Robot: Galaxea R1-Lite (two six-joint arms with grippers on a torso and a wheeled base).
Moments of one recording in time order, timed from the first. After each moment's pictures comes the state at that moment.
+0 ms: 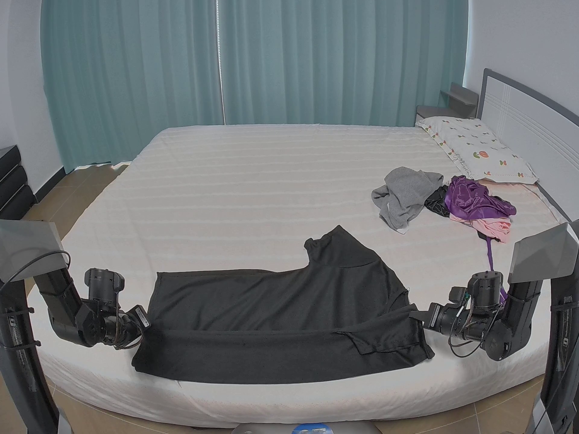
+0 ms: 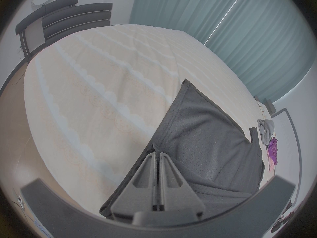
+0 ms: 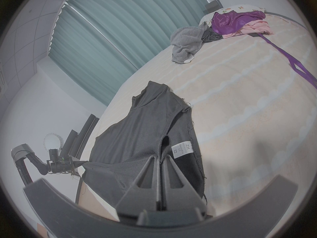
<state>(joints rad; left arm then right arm) 0.05 2.22 -0.53 -0.77 -0.01 -0.64 0.11 2.39 -0.44 -1.35 0.39 0.50</state>
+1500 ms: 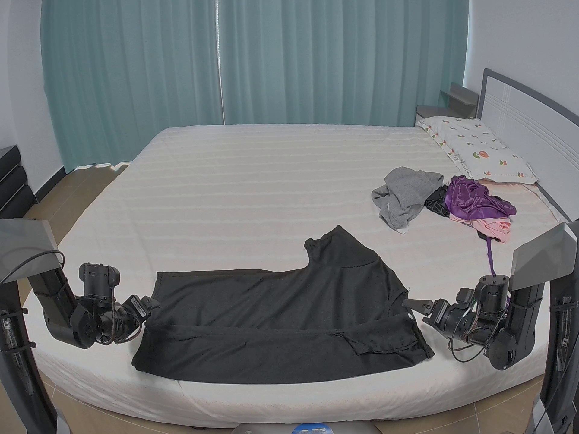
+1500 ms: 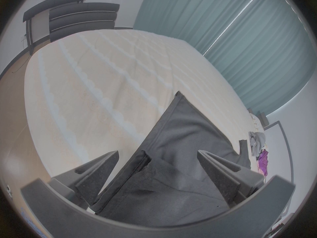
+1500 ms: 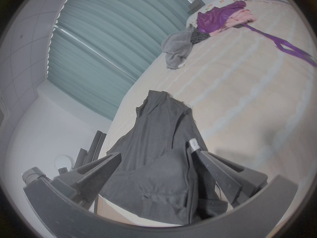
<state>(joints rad) 0.04 2.16 -0.49 -0.85 -0.01 -0.74 0.12 2.39 -0.34 -1.55 0.38 0.72</state>
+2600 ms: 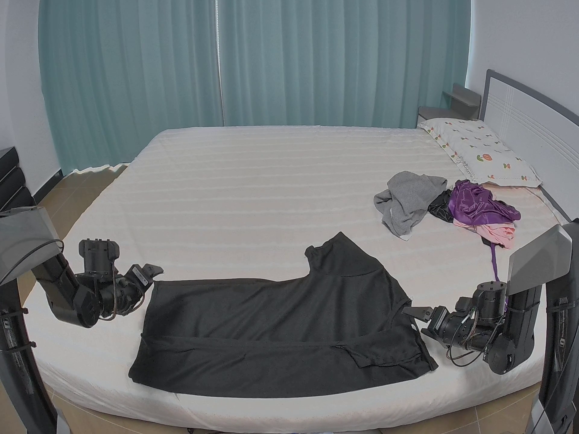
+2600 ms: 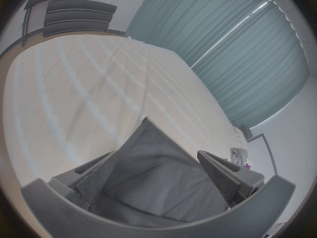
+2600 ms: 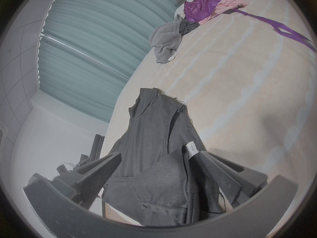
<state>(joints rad) 0.04 2.16 -0.66 -0.86 -0.09 -0.80 0.12 2.42 -0.31 -1.55 0.38 0.80</state>
